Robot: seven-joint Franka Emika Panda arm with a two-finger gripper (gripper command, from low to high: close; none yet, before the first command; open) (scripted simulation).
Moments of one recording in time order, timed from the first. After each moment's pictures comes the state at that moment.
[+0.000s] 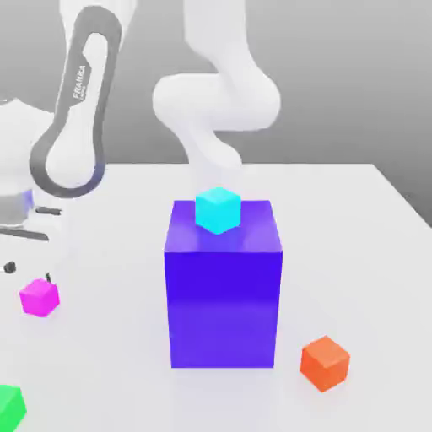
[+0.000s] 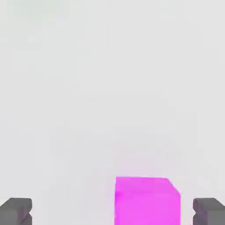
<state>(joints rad) -0.16 0.19 -0.71 -2.69 0.40 2.81 -0.11</state>
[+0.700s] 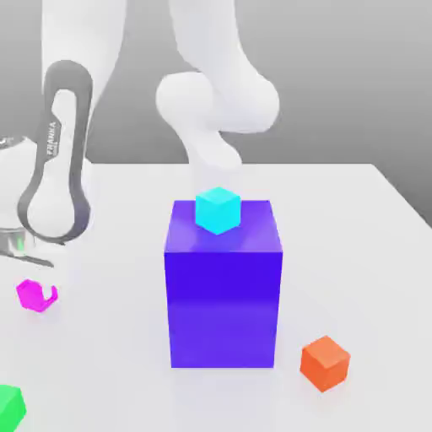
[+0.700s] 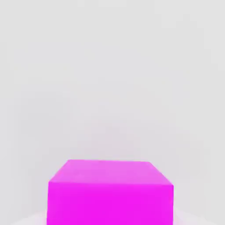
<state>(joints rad) -0.30 0.29 -0.55 -2.65 0.57 2.87 -0.24</state>
